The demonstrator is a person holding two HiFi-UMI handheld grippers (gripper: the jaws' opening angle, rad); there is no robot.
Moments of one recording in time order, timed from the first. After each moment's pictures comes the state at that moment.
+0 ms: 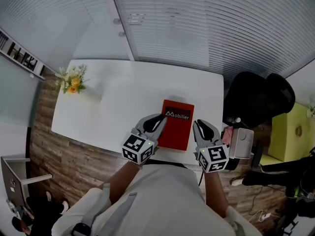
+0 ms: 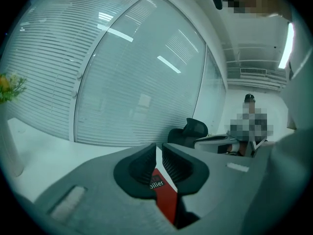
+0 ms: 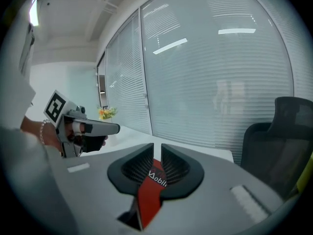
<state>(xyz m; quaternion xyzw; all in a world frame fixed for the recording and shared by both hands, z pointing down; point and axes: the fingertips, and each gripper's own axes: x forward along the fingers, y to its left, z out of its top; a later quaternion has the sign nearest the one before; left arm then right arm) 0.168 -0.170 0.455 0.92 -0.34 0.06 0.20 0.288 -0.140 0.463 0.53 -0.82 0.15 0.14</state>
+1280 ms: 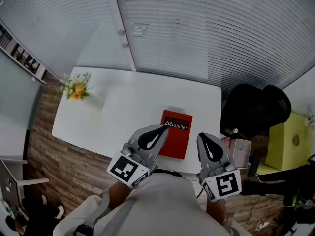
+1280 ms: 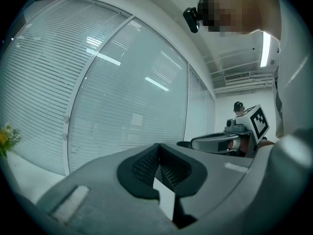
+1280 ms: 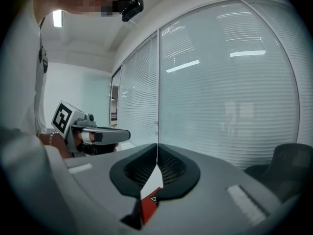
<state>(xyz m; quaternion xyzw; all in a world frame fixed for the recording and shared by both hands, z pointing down) 0.167 -0.144 0.306 0.94 -0.33 -0.02 0.10 0.258 -0.113 0.301 0.50 -0.86 0.04 0.10</state>
